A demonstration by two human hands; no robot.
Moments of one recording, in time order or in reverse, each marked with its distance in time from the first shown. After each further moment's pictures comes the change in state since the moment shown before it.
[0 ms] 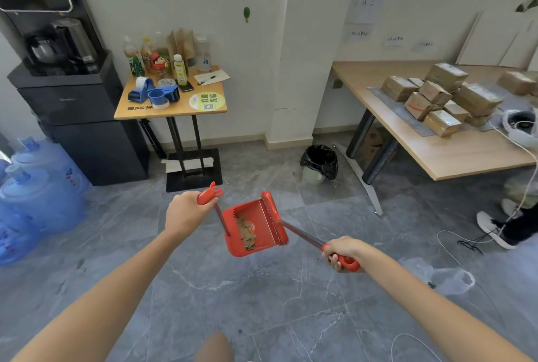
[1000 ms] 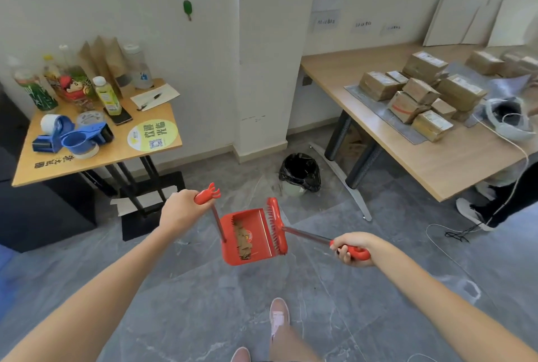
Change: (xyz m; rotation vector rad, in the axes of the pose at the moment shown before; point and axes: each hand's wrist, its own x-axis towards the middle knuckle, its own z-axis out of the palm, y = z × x) left_hand 0.327 0.072 0.079 0.106 -0.227 0.175; right_hand 0.138 -0.206 -0.105 0.363 -0.014 0.159
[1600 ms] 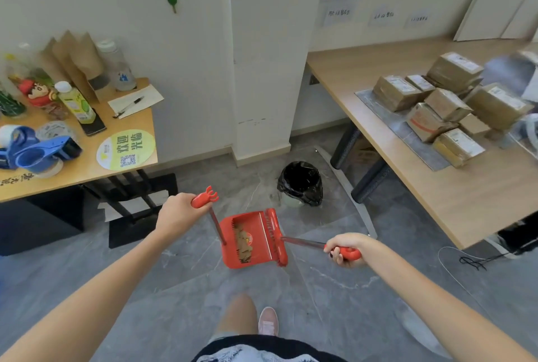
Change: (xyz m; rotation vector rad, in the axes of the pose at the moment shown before) left_hand 0.147 0.067 0.052 -0.009 -0.012 -0.122; right_hand 0.097 -0.161 -0.071 -0.218 -0.036 0.156
